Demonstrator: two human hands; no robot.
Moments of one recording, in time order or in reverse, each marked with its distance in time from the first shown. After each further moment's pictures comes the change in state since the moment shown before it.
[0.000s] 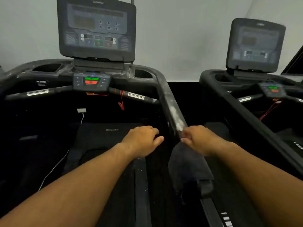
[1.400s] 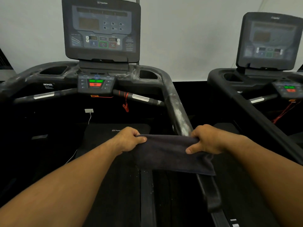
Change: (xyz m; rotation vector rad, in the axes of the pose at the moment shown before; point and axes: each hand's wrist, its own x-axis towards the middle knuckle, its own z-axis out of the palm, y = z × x) left_hand 0.019 -0.057 0.004 -0.609 -0.102 -0.482; right_hand 0.024 0.013 -0.027 0.032 -0.235 0.021
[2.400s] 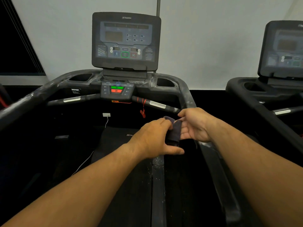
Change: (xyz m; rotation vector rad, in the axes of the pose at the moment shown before) left_hand -0.055 0.052 -0.019 0.545 0.252 0.582; right_hand 0.024 -0.105 -0.038 1.346 -0.079 0.121
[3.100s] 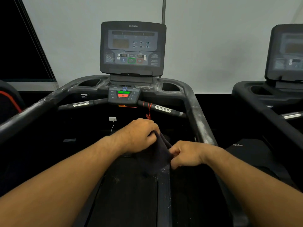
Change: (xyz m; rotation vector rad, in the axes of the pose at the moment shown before) left_hand -0.015 -0.034 -0.045 0.041 -0.117 -0.025; right_hand 0.000 0.051 0.017 -1.029 -0.357 -0.197
